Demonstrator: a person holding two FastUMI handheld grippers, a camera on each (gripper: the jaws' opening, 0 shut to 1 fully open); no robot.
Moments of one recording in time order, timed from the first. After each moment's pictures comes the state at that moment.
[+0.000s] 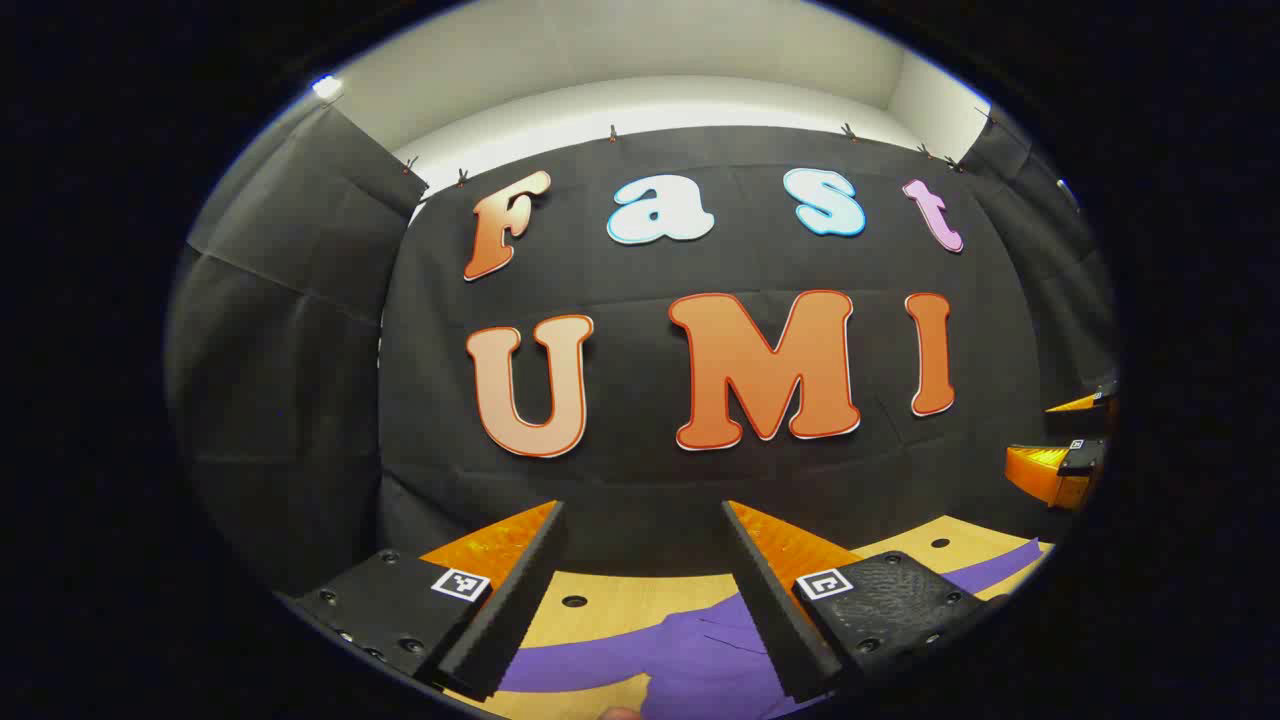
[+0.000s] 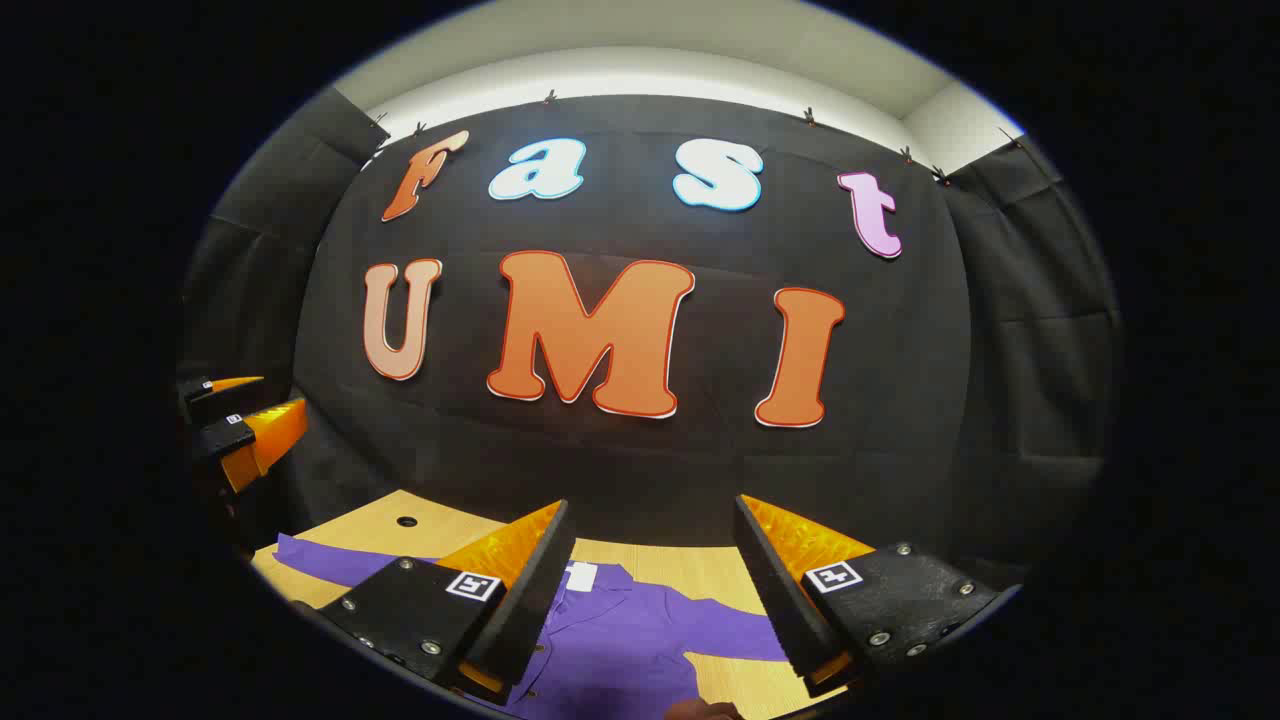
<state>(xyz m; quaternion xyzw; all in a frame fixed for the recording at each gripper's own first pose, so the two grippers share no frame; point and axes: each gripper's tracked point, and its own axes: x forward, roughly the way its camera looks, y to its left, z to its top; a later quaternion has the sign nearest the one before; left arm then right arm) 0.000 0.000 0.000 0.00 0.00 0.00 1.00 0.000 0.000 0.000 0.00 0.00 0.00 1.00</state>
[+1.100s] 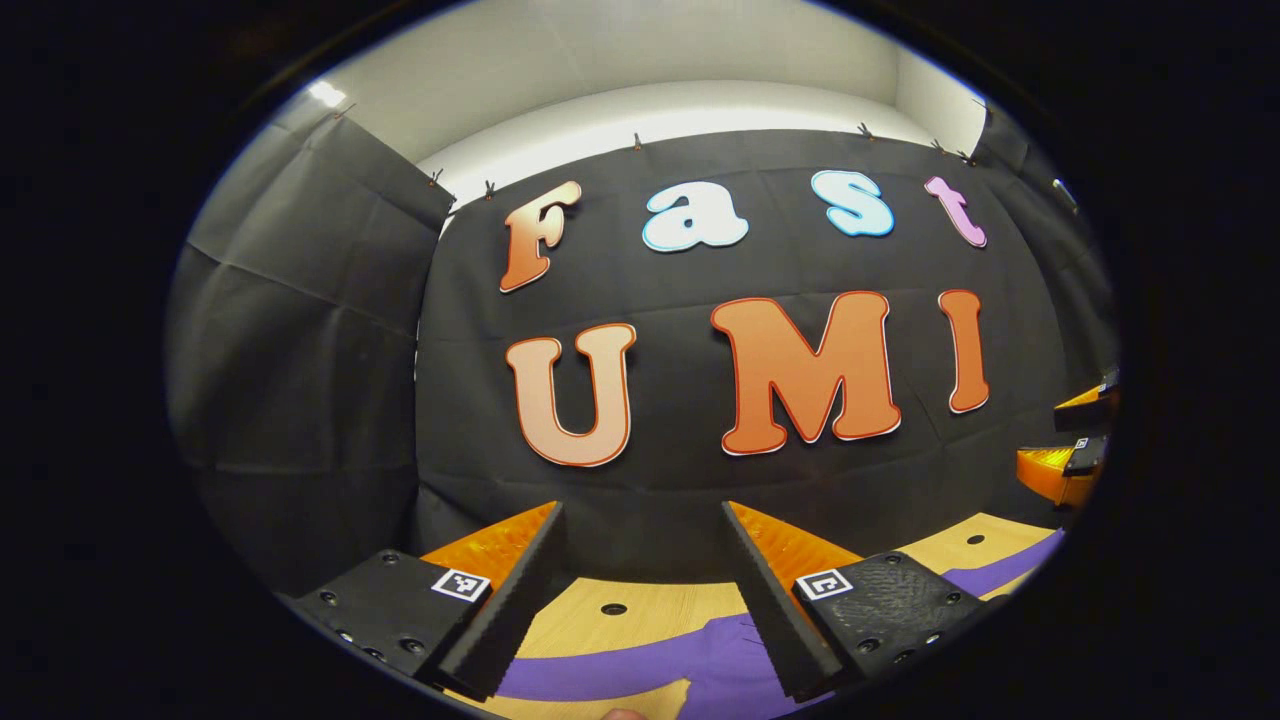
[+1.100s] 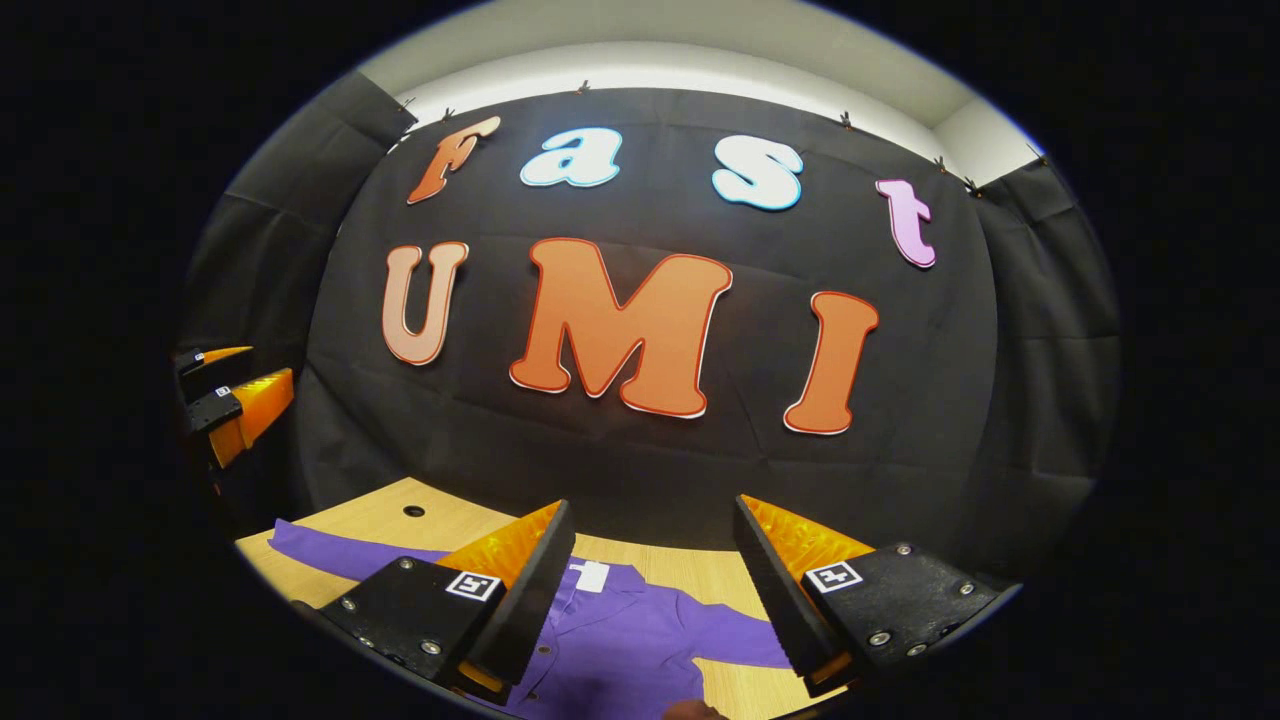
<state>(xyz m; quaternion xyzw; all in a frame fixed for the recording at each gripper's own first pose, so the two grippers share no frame) 0.001 0.025 0.000 0.01 -0.01 0.04 1.00 0.015 0.026 0.003 -0.03 0.01 0.02 1.00</state>
